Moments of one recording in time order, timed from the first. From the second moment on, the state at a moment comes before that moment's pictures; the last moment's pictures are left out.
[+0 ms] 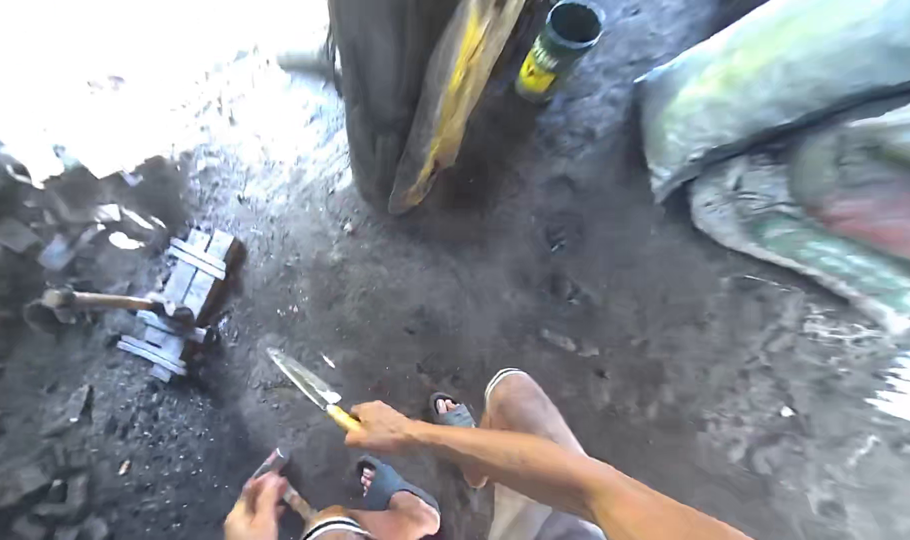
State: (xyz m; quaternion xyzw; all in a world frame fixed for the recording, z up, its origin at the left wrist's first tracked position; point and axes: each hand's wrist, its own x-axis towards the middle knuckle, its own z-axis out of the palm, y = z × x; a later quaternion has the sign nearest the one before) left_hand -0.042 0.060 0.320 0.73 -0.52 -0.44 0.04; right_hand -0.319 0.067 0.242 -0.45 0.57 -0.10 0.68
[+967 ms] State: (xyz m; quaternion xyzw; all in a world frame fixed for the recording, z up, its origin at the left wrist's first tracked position) left_hand -0.954 -0.056 0.574 0.59 -0.28 -0.75 0.10; right_hand -1.204 0.081 0.508 -0.21 0.85 -0.28 0.40
